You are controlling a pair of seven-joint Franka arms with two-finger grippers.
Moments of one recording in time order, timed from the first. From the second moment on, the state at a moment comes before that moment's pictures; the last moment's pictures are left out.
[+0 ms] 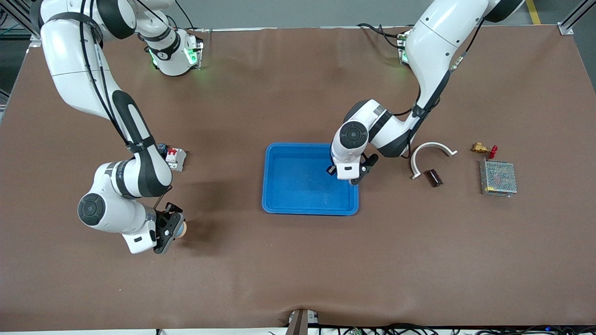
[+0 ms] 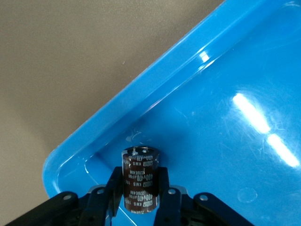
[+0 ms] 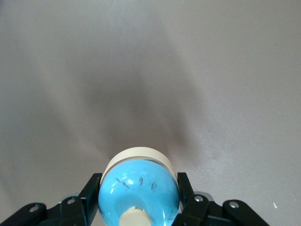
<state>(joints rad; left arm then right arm) -0.35 0.64 -0.33 -1.84 0.14 2.32 -1.59 0.07 0.78 0.07 -1.42 0.13 2.21 -1.00</state>
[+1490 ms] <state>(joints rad) -0.07 0.46 -0.32 -1.66 0.15 1.97 -1.01 0.48 0.71 0.08 -1.32 0.14 2.06 0.29</state>
